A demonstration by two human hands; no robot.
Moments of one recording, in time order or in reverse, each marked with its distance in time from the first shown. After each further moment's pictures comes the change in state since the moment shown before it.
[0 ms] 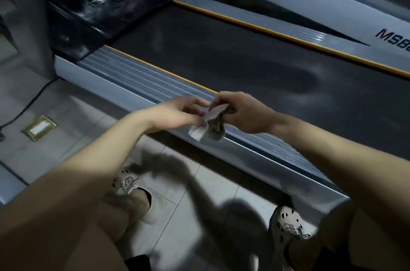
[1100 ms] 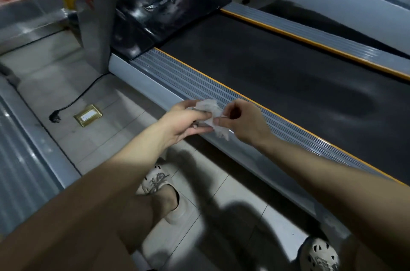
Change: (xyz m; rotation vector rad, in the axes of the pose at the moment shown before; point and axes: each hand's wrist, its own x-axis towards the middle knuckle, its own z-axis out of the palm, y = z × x) left_hand -0.029 -0.050 -0.025 -0.898 0.468 -0.120; right_hand 0.070 -0.037 0.087 0.267 0.237 0.122
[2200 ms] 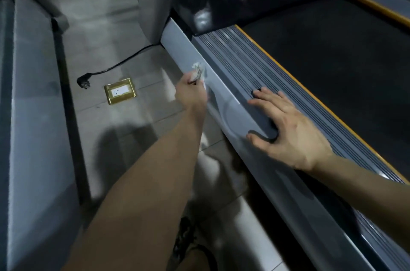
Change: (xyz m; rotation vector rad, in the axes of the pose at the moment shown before) left_hand 0.314 -0.038 -0.246 -0.110 1.113 0.396; right_hand 0.236 0.050 0.156 -0.519 -0.297 -0.715
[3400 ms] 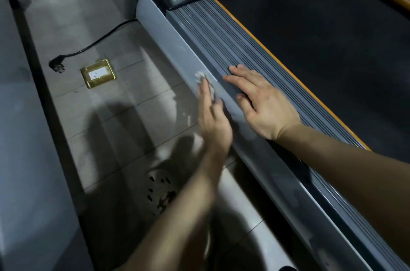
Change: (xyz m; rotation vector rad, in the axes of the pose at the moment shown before) left_hand -0.165 -0.043 -0.004 -0.057 -0.294 0.270; right_hand 0.001 -0.012 -0.009 0.065 -0.050 0.049
